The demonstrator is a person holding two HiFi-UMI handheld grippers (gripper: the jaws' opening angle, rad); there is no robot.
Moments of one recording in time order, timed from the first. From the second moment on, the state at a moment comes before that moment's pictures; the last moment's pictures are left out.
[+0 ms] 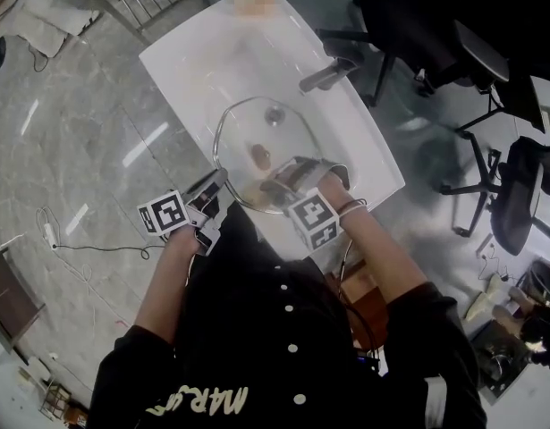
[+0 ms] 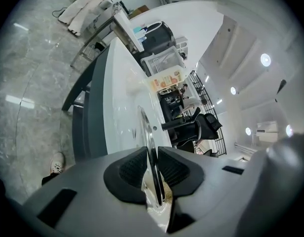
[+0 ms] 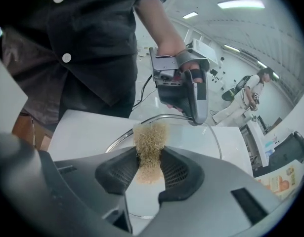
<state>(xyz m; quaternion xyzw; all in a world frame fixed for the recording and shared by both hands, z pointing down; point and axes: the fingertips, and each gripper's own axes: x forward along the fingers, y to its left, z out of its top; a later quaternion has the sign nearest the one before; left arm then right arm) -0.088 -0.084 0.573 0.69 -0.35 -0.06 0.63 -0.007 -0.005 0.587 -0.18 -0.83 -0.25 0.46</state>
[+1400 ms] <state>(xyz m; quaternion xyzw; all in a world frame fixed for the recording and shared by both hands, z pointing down) -0.087 -0.066 0.336 0.85 -0.48 -0.03 0.21 0.139 -0.060 0.283 0.45 -0.89 -0.04 0.02</state>
